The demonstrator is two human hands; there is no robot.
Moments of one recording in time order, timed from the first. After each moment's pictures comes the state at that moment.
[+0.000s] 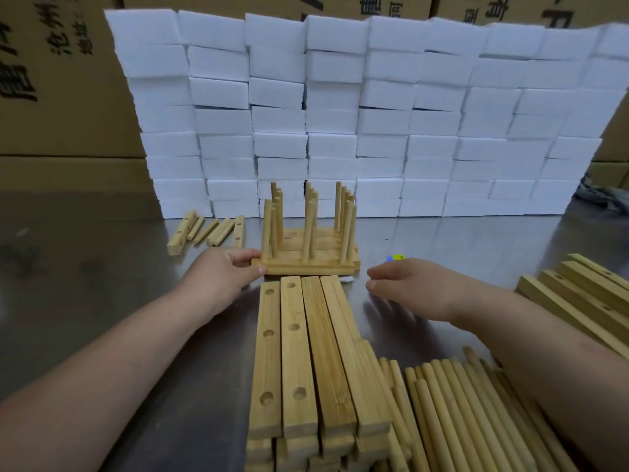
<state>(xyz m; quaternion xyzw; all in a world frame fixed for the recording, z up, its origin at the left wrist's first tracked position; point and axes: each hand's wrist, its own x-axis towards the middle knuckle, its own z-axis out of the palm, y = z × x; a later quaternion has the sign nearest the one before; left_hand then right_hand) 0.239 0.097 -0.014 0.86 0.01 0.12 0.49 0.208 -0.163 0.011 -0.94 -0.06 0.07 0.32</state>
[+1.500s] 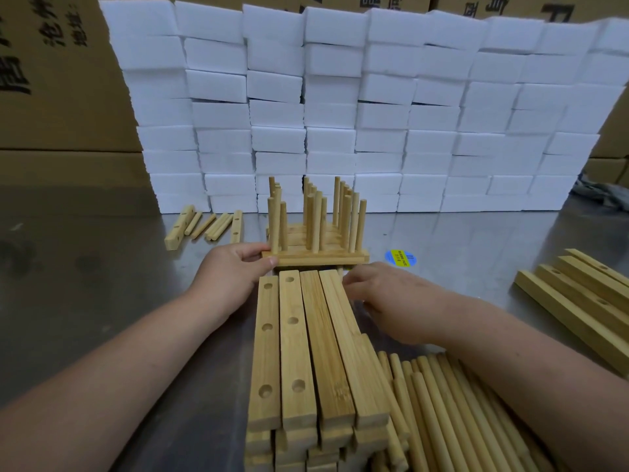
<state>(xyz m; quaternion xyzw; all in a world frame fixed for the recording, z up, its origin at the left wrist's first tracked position) 0.230 0.082 -0.018 0.81 0.01 0.11 0.57 0.198 -0.141 0.000 -0.95 -0.31 -0.03 0.00</state>
